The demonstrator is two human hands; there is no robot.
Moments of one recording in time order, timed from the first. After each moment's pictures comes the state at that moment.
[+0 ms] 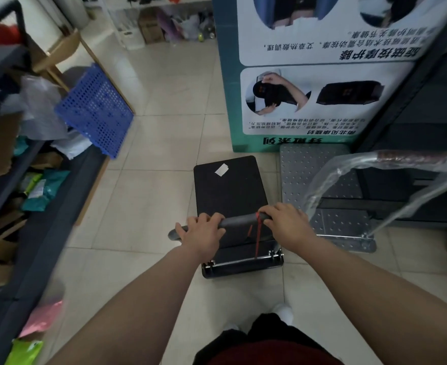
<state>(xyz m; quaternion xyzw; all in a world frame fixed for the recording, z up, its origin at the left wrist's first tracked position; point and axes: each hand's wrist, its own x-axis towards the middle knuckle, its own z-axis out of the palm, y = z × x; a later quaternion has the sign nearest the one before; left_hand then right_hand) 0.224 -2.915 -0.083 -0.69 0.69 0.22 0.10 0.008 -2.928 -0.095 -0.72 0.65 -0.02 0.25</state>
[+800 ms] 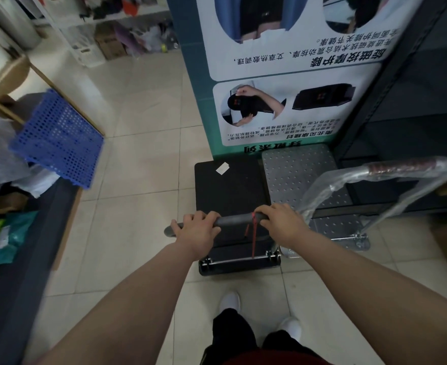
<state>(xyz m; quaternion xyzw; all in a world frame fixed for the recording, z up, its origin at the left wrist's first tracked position) 0.225 -3.035 -0.085 -0.61 0.75 0.21 0.12 0.004 -3.013 -0.091 -0.66 0.70 0.00 0.29</state>
